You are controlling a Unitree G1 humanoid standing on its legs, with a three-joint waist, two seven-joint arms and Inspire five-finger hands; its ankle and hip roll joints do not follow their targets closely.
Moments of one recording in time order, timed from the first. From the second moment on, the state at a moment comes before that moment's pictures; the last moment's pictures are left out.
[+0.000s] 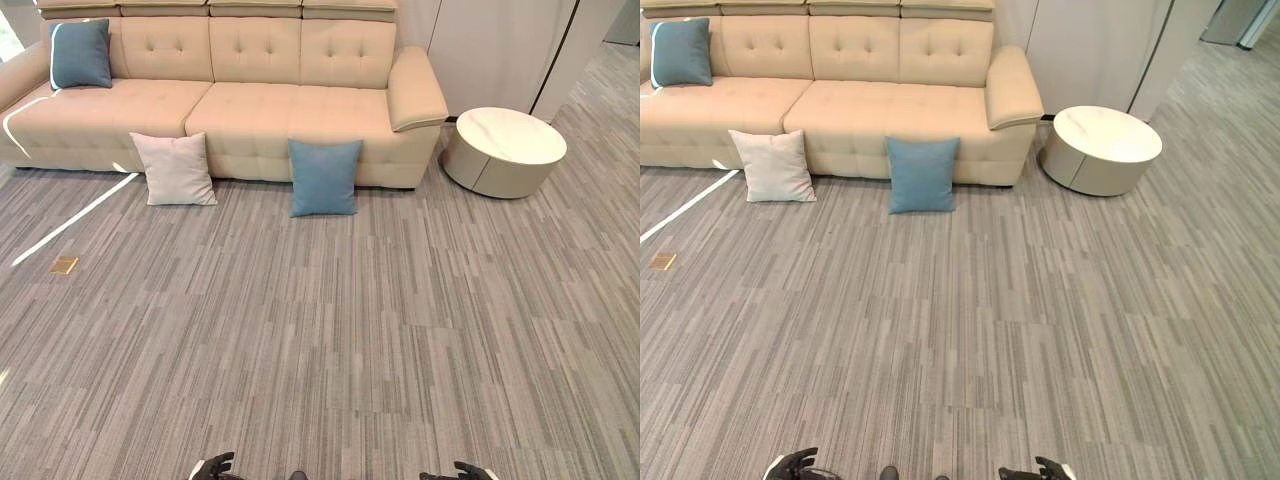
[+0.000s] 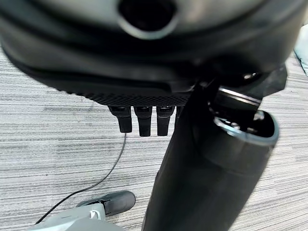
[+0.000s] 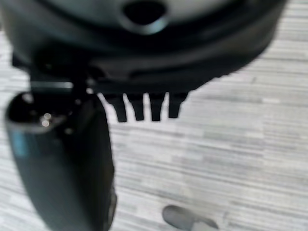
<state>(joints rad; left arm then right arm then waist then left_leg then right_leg) 0.04 0.24 -0.15 1.20 -0.11 -0.09 0.08 0.04 -0.28 0.13 1.22 0.09 -0.08 -0.12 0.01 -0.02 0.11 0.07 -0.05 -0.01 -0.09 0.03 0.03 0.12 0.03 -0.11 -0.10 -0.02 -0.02</state>
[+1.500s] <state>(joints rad) -0.04 0.27 -0.19 1.20 -0.12 -0.08 0.09 -0.05 -0.22 0.17 1.21 0.09 -0.06 -0.11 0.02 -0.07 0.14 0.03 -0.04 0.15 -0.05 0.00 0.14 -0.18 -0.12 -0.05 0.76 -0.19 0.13</state>
